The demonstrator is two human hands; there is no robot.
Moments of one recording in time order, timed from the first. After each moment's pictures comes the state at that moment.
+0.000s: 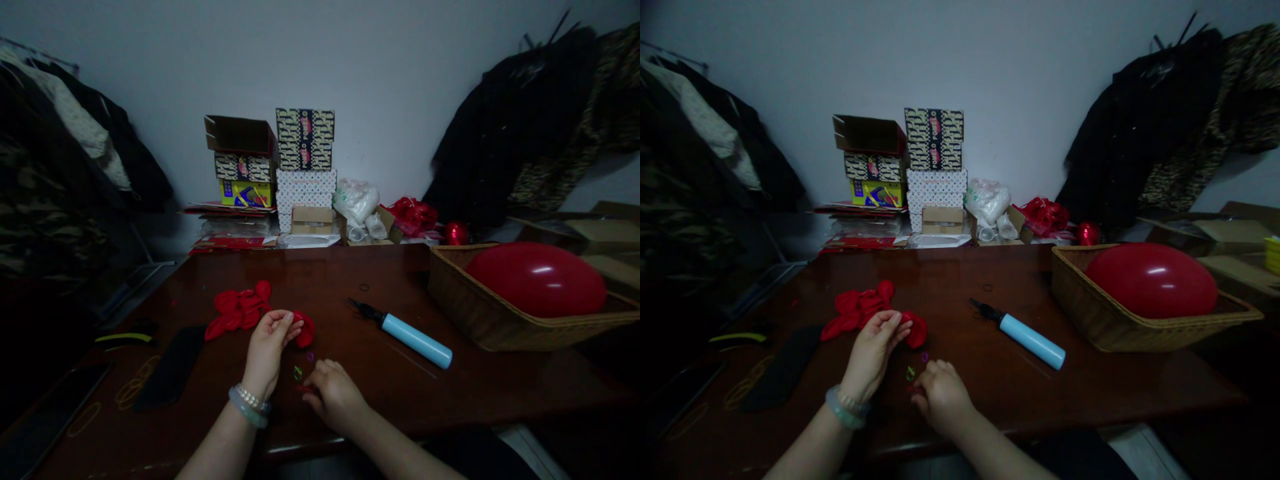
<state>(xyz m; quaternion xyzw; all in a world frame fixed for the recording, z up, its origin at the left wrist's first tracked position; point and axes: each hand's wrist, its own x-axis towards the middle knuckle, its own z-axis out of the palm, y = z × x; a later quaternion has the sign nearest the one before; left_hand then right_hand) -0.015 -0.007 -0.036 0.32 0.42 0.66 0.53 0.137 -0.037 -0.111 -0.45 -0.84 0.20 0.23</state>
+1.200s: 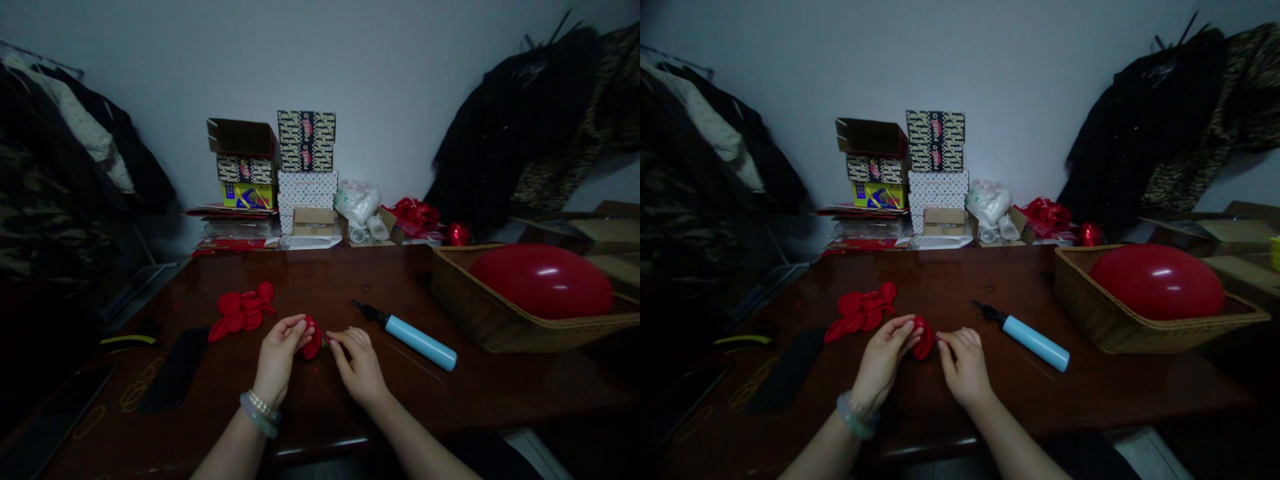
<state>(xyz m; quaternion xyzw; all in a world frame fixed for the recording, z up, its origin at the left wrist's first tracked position) -0.005 -0.013 -0.039 0.33 0.43 0.63 0.56 0.161 -0.018 -0.071 -0.45 -0.77 0.12 0.44</state>
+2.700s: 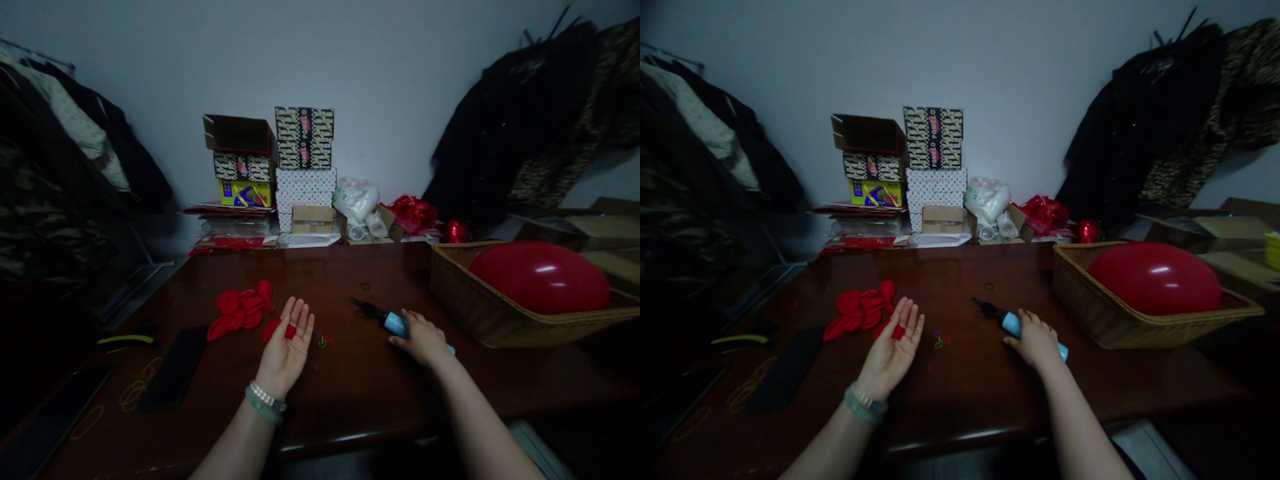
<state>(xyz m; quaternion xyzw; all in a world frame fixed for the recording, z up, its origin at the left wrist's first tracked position) -0.005 -0.001 -0.039 0.08 0.22 0.68 0.70 0.293 0.029 -0.073 -0.76 -0.65 0.05 0.09</state>
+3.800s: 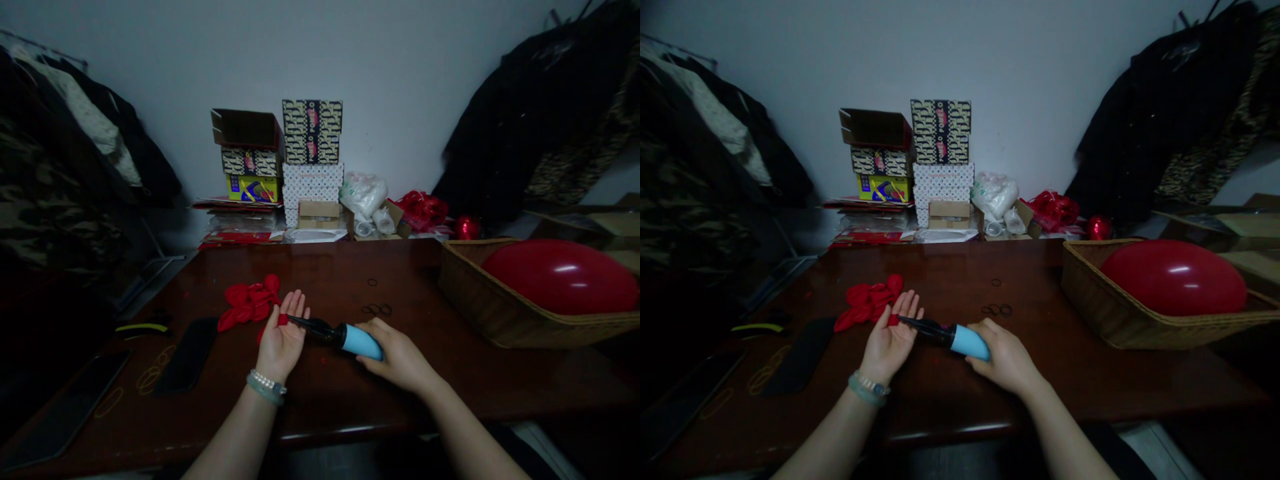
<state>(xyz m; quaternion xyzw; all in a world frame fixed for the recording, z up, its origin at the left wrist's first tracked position) -0.029 0.010 -0.046 0.06 0.19 0.71 0.68 0.221 -0.017 -0.046 -0.47 -0.84 0.17 0.24</state>
